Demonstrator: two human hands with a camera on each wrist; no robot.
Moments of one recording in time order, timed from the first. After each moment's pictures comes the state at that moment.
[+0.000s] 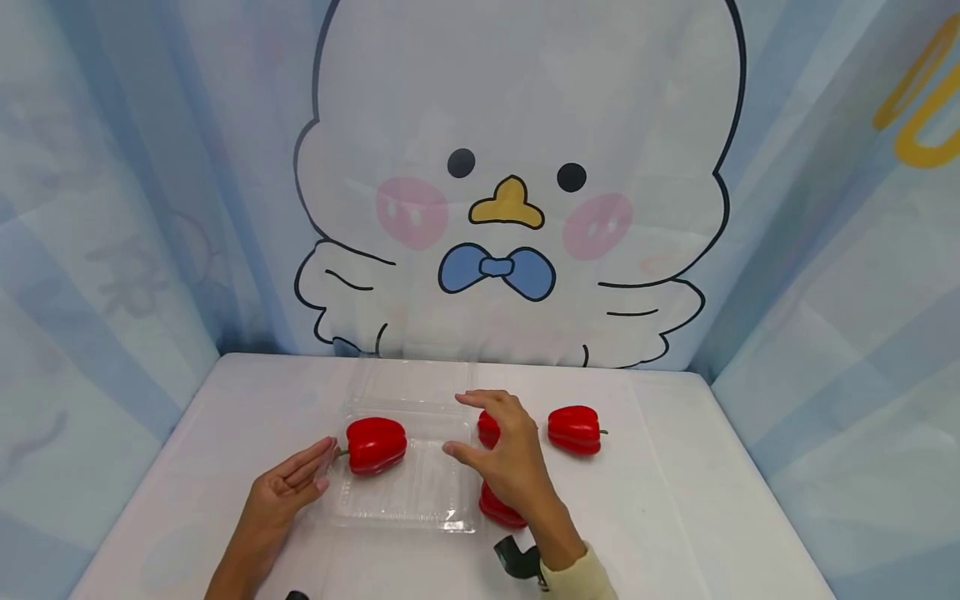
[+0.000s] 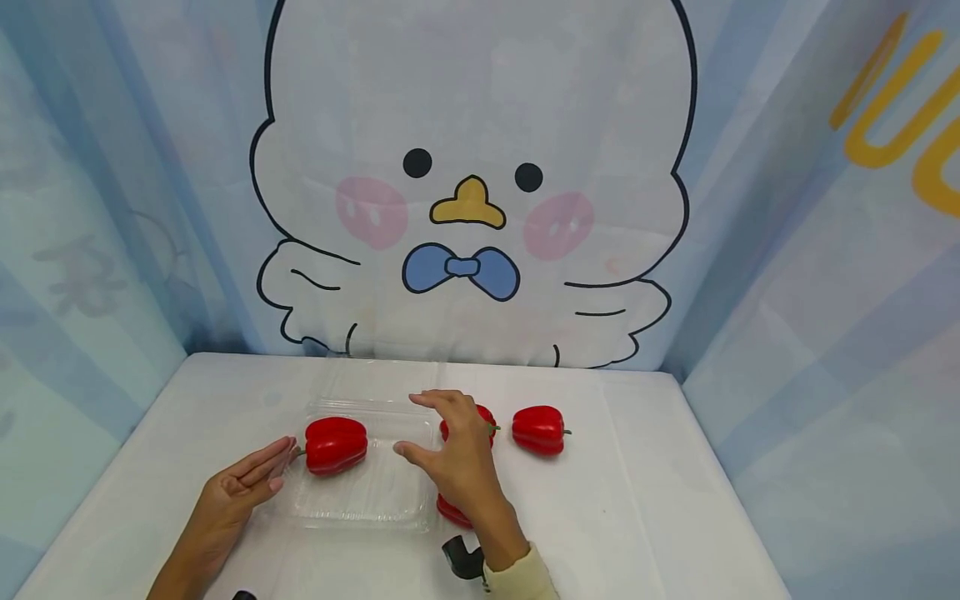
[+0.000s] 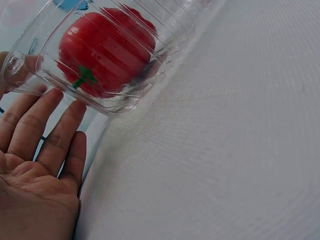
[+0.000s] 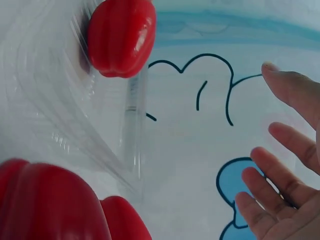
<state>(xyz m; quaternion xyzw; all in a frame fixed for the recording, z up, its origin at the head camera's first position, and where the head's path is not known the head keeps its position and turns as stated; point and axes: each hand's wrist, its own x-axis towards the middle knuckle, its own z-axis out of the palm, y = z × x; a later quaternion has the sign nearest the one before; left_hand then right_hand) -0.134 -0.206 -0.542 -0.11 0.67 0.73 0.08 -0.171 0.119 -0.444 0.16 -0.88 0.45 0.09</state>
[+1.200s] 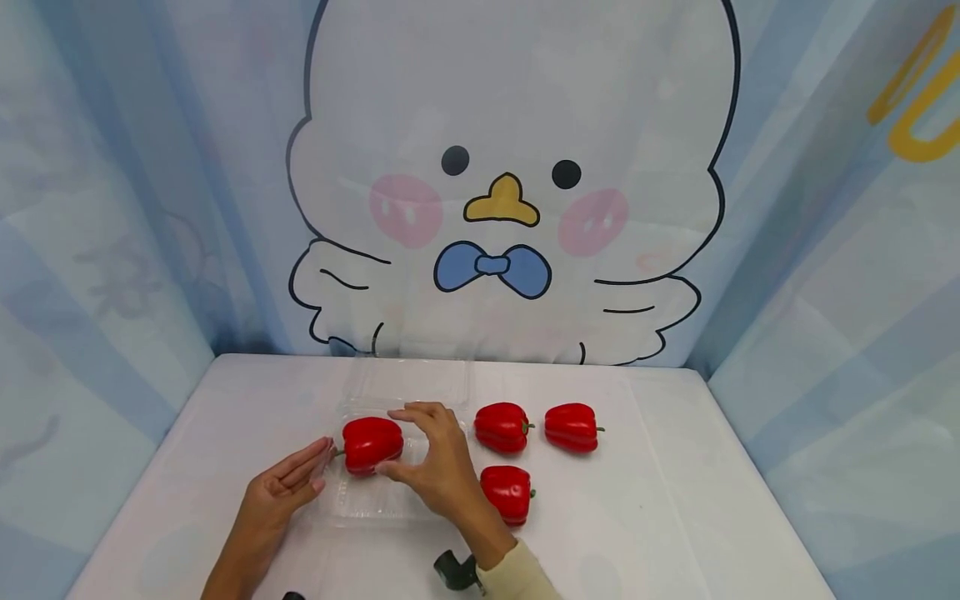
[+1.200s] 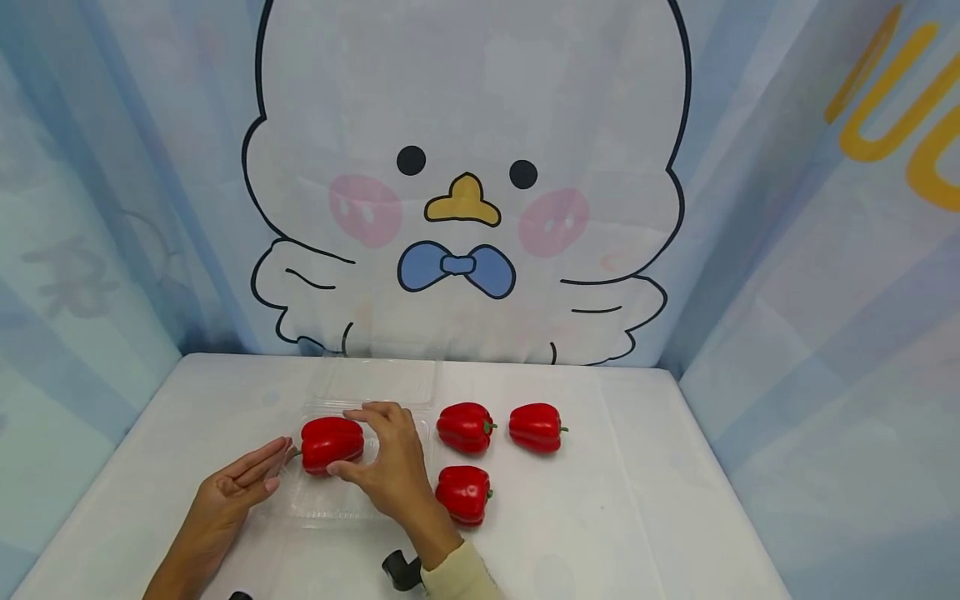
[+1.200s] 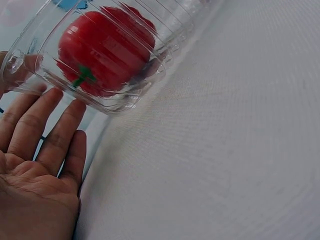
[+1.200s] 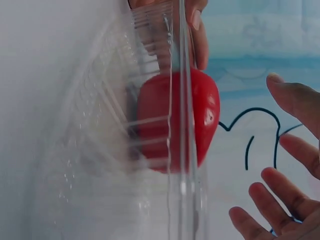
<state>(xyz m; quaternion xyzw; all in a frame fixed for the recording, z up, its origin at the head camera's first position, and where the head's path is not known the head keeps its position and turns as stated) -0.135 -0.206 -0.544 -0.11 0.68 0.72 0.08 -0.172 0.047 -0.476 0.18 -0.87 0.45 0.03</state>
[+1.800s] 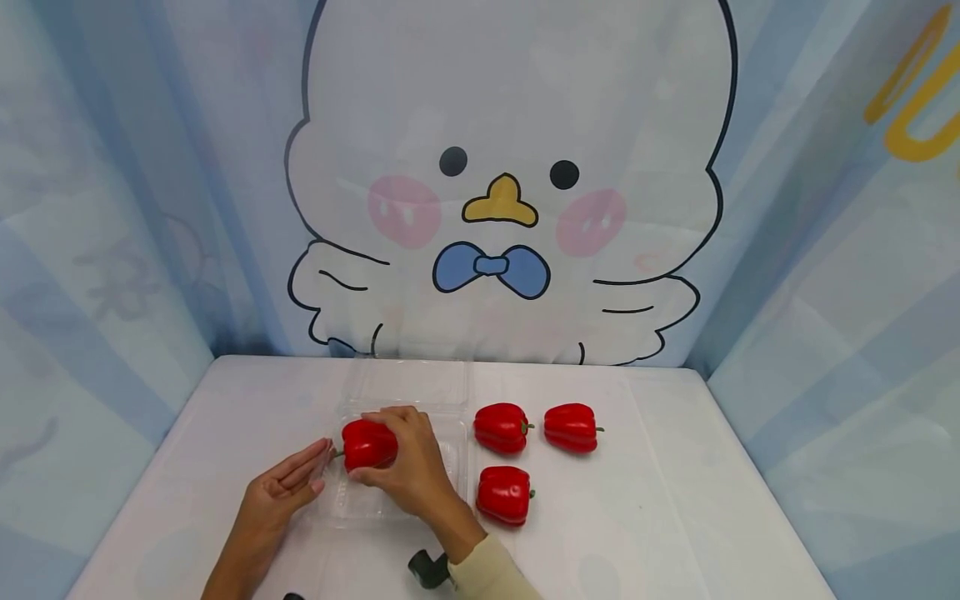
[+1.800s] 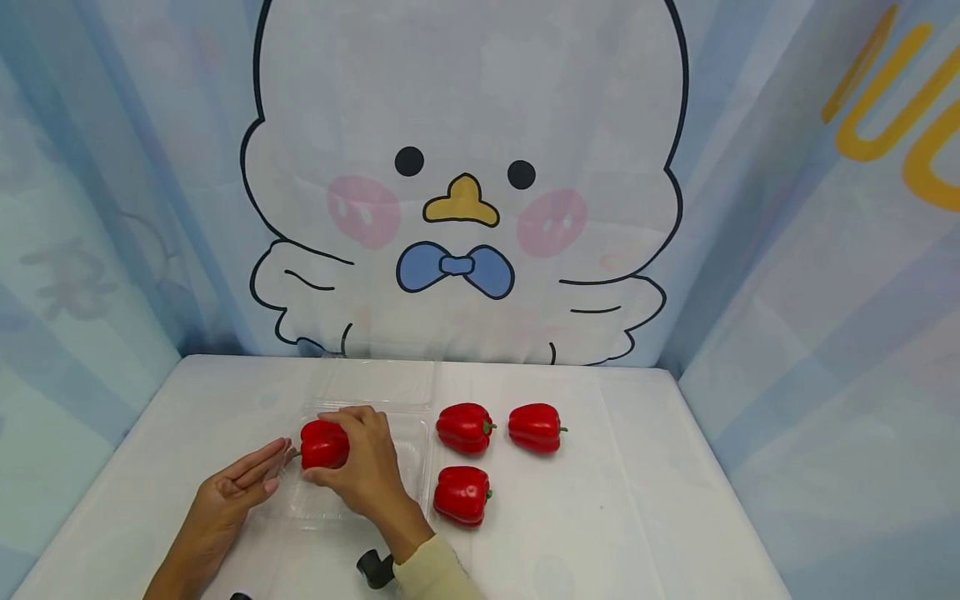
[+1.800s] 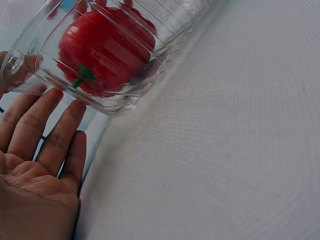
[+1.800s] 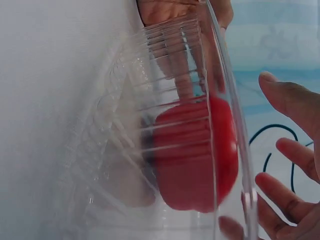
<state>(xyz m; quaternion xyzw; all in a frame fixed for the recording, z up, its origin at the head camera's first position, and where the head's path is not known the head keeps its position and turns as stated) -0.133 -0.207 -0.542 -0.10 0.68 0.72 0.08 -0.178 0.014 -0.487 0.19 -0.88 0.43 -0.01</state>
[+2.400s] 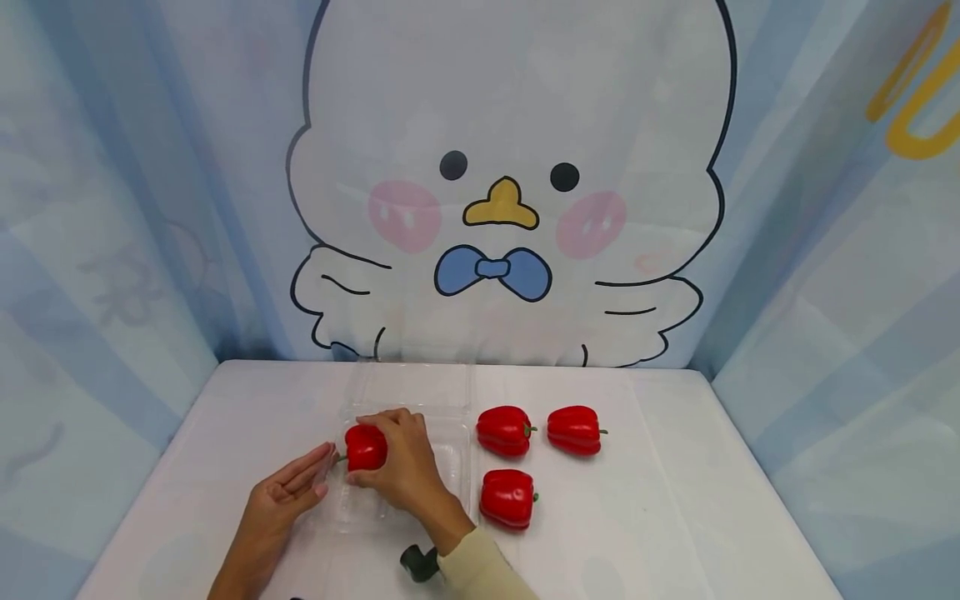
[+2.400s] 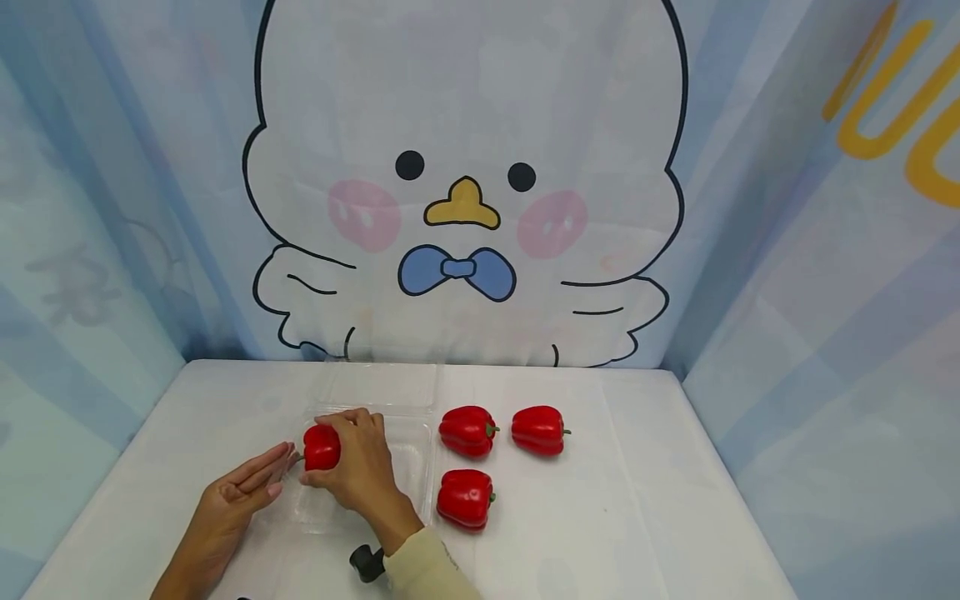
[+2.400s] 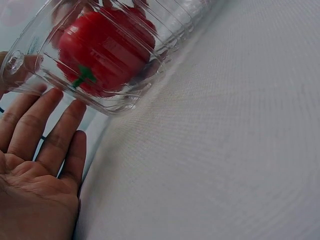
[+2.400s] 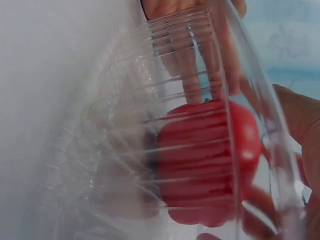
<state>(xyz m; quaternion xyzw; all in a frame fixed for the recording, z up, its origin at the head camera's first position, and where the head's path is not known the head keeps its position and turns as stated) -0.135 -0.207 -0.542 -0.11 0.67 0.73 0.09 -0.188 -0.004 -0.492 0.15 -0.91 0.38 -0.03</state>
